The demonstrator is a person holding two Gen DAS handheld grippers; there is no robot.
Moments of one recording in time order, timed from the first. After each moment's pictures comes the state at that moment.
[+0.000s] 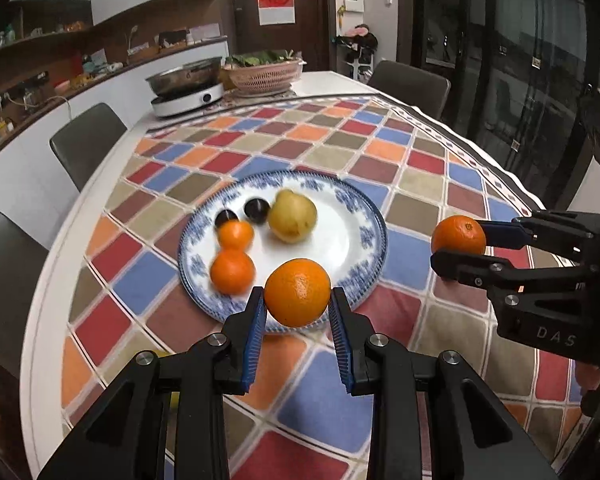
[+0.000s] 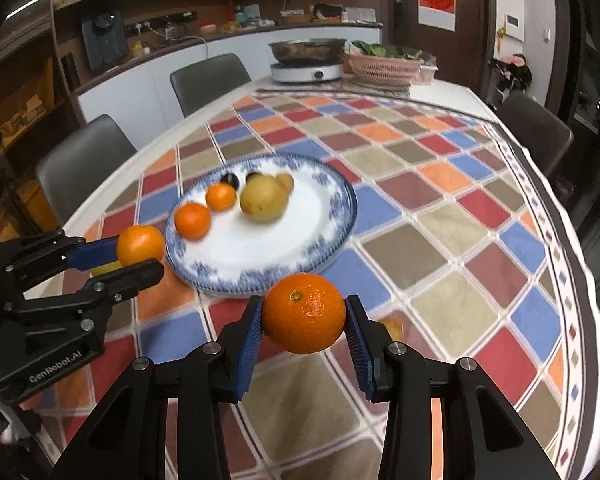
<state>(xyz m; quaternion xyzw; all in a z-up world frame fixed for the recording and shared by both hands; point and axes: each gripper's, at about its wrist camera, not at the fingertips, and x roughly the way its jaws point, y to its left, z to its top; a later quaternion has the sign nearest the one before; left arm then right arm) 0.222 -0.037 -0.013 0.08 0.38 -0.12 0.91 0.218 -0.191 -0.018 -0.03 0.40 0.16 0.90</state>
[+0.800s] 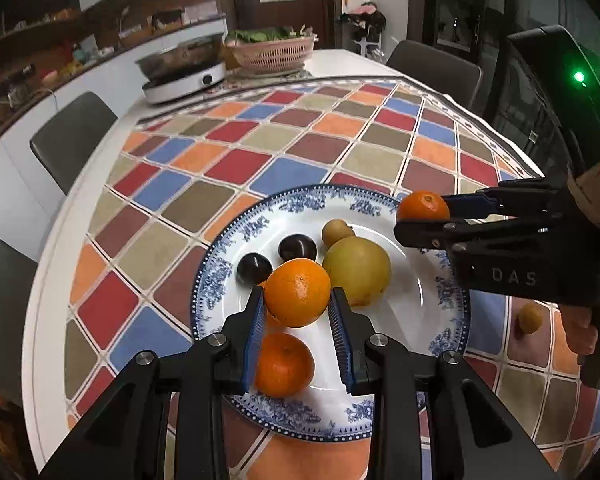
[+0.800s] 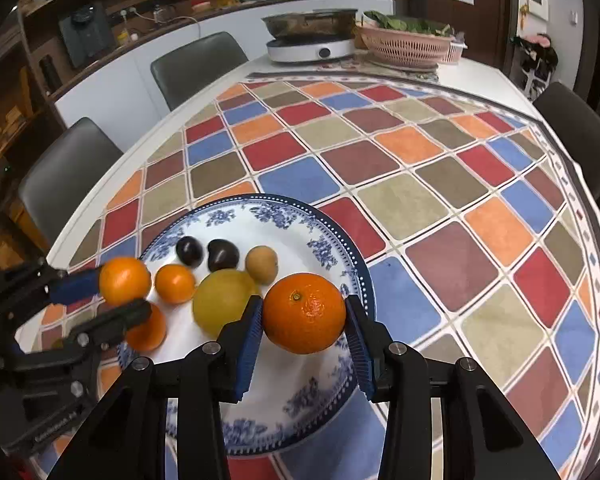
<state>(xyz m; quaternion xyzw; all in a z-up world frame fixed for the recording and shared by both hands) 0.331 -0.022 -0.039 0.09 0.43 -0.12 0.89 0.368 -0.163 -0.037 -0.02 0.46 0.18 0.87</state>
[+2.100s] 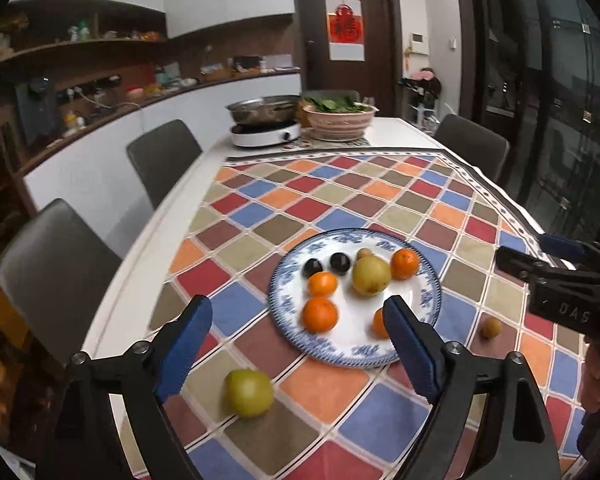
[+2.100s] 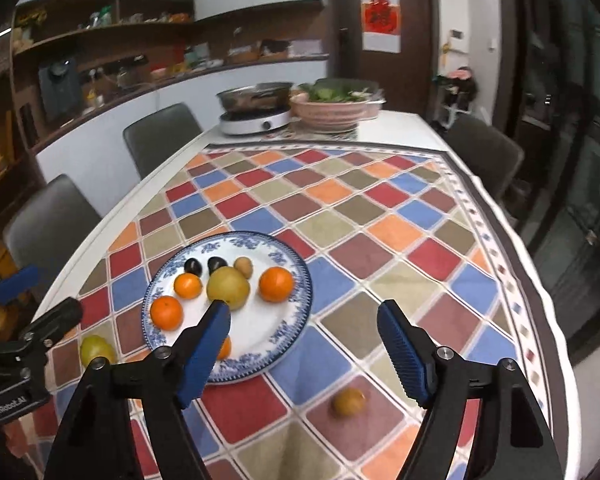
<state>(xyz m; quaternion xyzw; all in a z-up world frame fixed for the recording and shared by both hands) 0.199 0.007 0.039 0.04 0.32 0.00 0.95 0.235 -0.196 0.037 0.00 0.35 0.06 0.94</state>
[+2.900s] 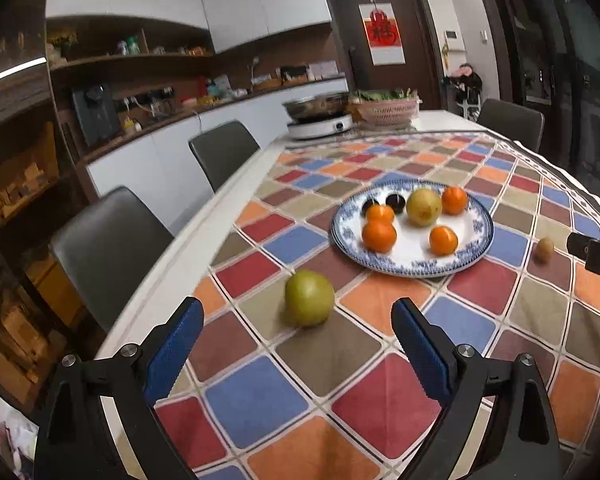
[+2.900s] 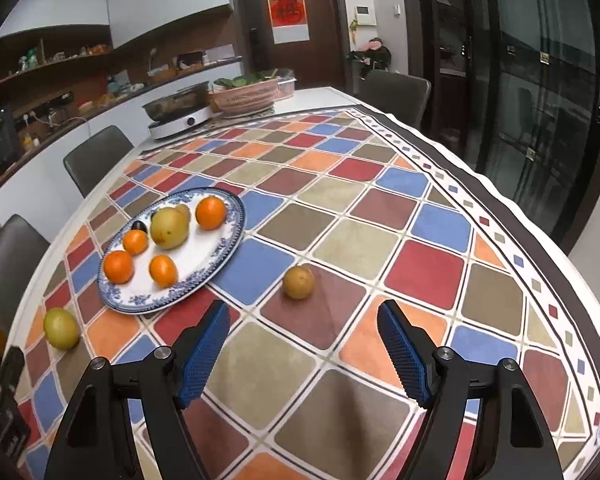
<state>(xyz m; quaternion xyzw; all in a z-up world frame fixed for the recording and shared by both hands) 0.126 0.019 -0.029 0.08 0.30 0.09 0.95 0.154 -0.221 -0.031 0.09 0.35 -0.07 0.93</state>
